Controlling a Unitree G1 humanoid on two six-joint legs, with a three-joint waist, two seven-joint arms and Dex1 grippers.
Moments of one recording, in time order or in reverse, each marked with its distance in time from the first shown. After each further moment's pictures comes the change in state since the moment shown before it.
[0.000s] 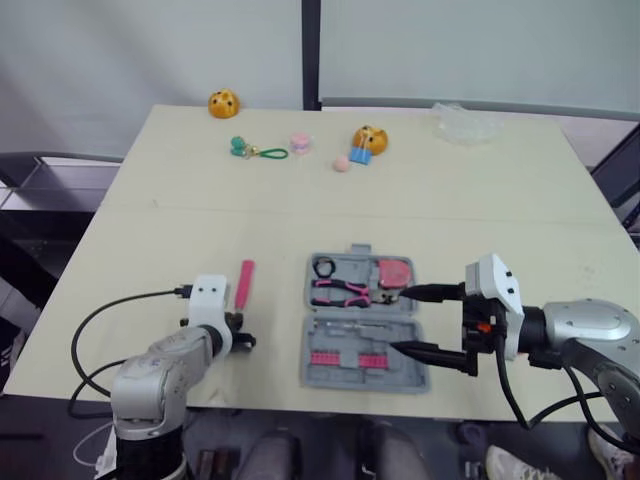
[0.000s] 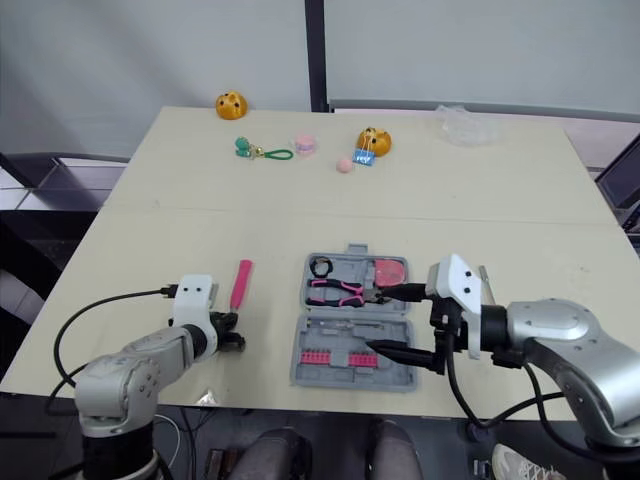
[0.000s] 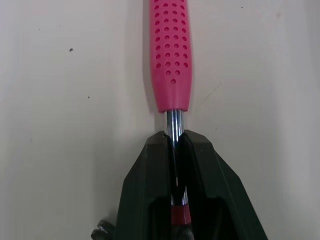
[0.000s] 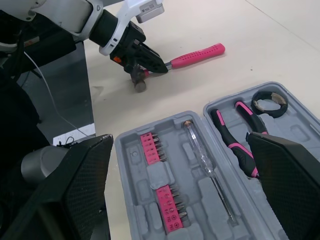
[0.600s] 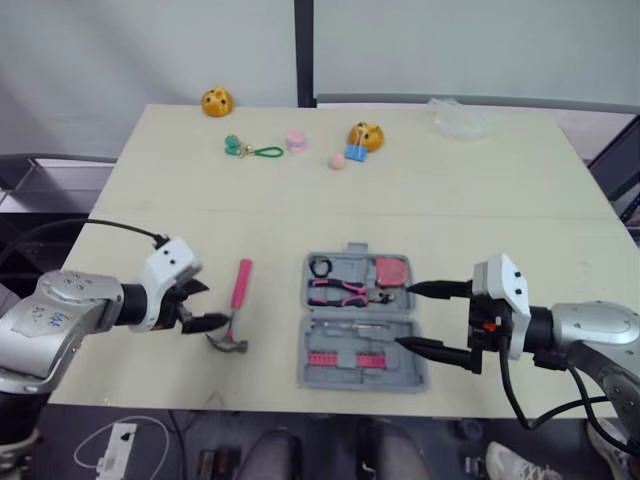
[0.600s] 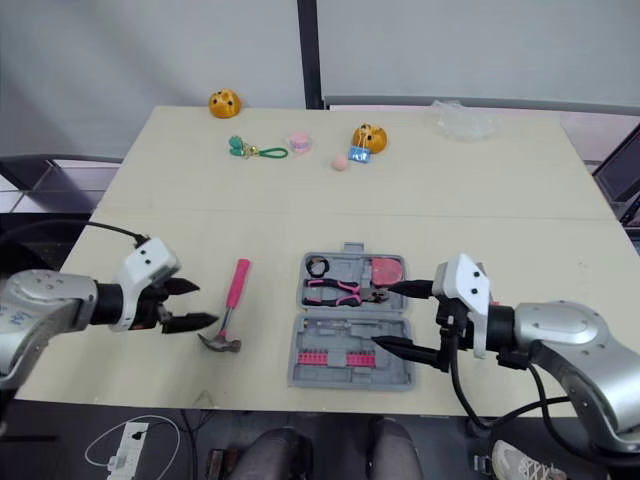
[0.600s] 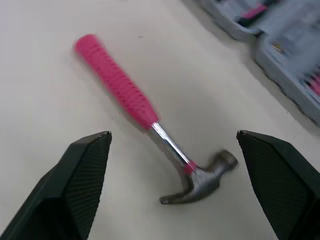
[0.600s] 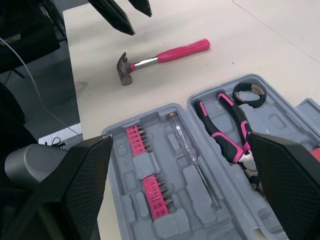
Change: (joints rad) left arm -0.127 0.853 -0.196 0.243 -0.123 -0.565 -1.009; right arm 0.026 0.009 -0.027 -0.002 -0.039 -0.042 -0.015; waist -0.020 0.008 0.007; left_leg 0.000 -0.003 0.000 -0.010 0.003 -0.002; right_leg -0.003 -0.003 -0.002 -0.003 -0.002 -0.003
